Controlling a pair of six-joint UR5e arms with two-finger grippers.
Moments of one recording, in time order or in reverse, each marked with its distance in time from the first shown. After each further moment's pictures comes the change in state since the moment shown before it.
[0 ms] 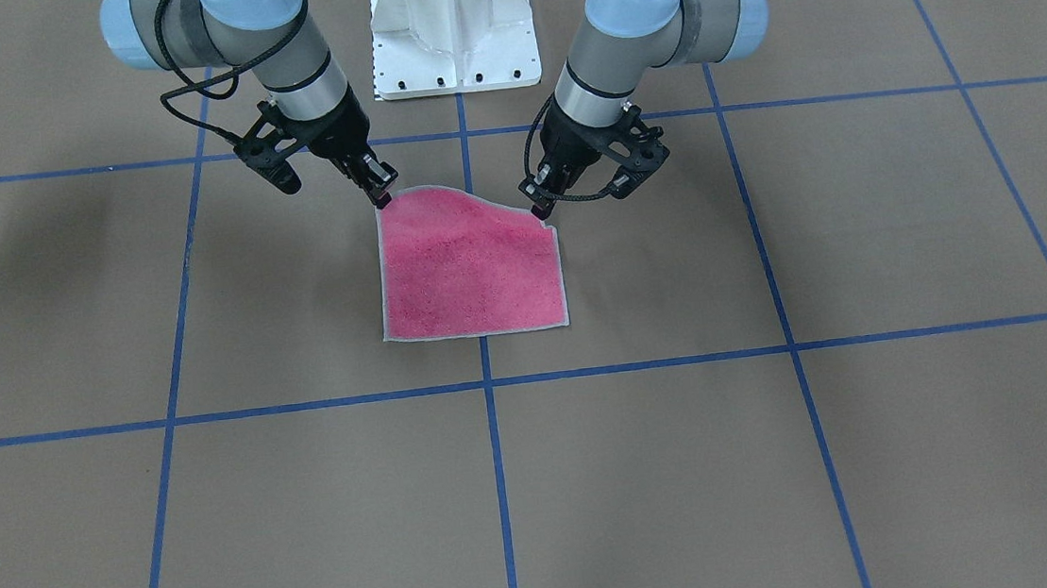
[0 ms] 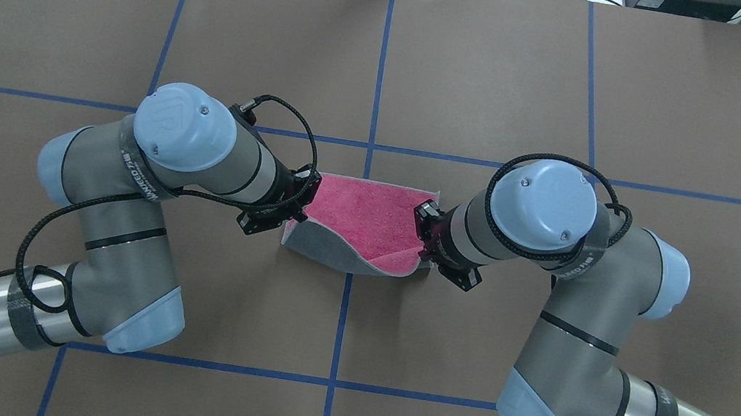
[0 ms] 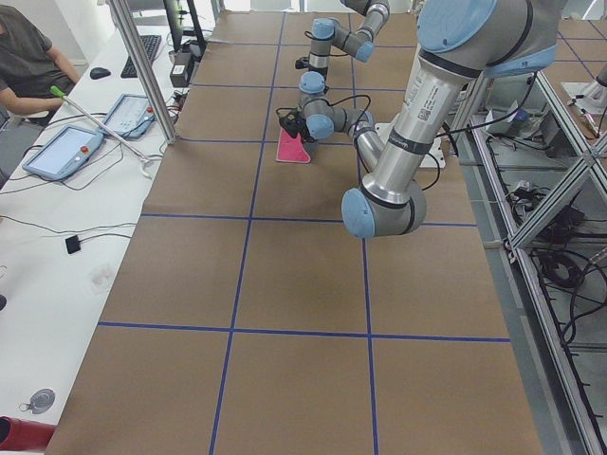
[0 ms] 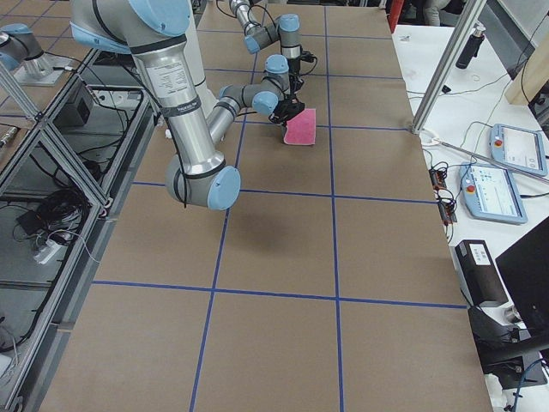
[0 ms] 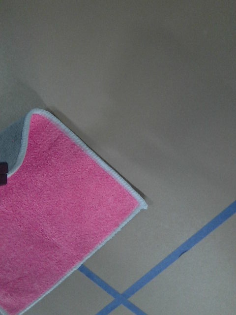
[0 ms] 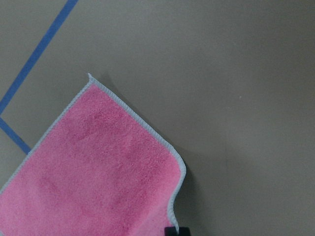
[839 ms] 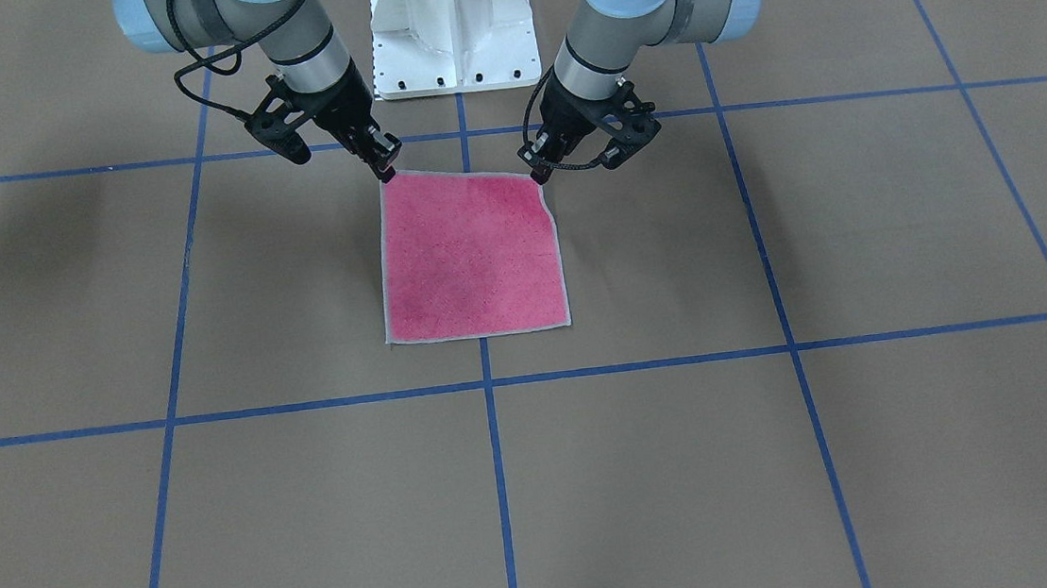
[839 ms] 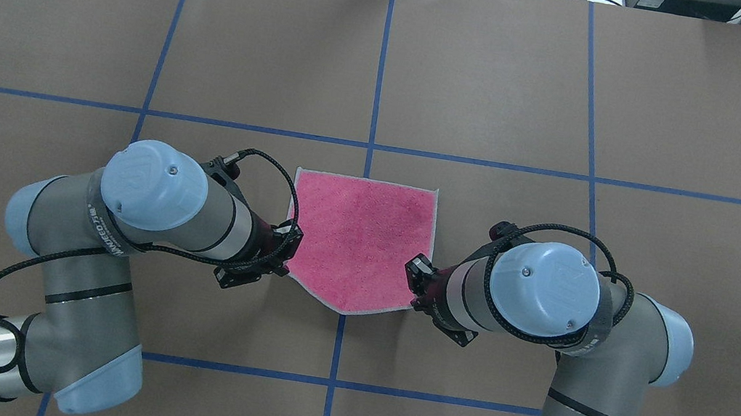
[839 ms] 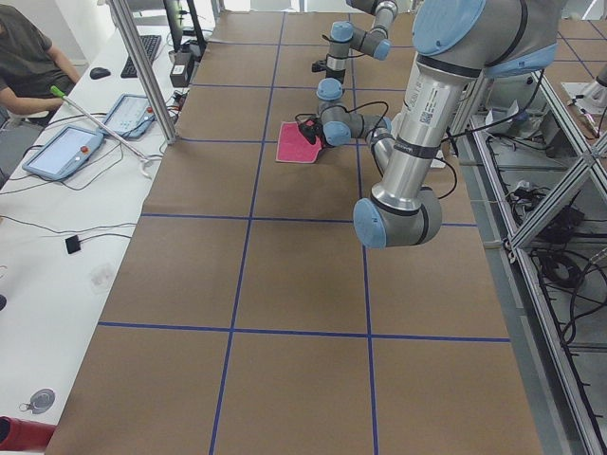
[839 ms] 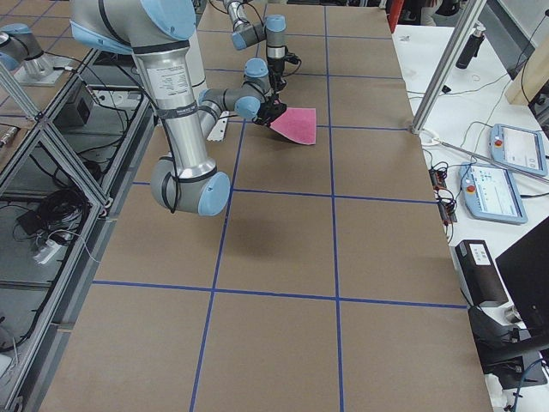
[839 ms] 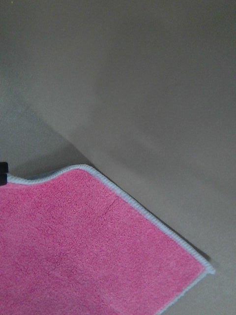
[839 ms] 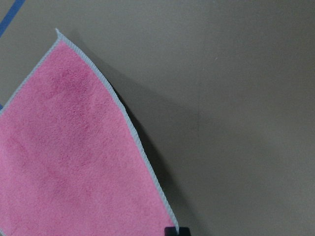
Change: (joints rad) left arm 0.091 0.110 -0.128 0.005 -0.006 -0.003; right arm -0.140 -0.106 0.128 0.028 -0.106 0.015
